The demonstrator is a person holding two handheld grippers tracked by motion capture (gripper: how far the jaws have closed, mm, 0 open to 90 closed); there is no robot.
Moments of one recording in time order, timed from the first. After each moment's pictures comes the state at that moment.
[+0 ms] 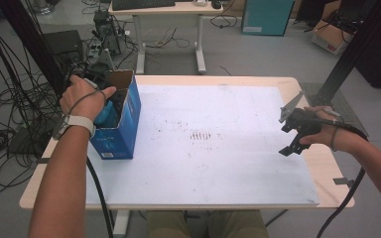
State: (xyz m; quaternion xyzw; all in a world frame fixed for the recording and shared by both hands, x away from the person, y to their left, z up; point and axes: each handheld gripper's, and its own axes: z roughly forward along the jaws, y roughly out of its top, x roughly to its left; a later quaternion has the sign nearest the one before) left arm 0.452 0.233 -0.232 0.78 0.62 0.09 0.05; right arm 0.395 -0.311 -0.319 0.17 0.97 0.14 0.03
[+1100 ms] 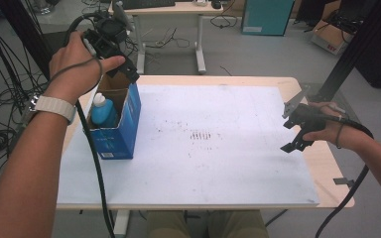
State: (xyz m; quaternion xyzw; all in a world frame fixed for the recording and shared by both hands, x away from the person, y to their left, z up) left arm 0.417 0.162 -0.119 0.89 0.41 0.14 0.14; right arm 0.392 -0.314 -0.302 0.17 0.97 0.16 0.04
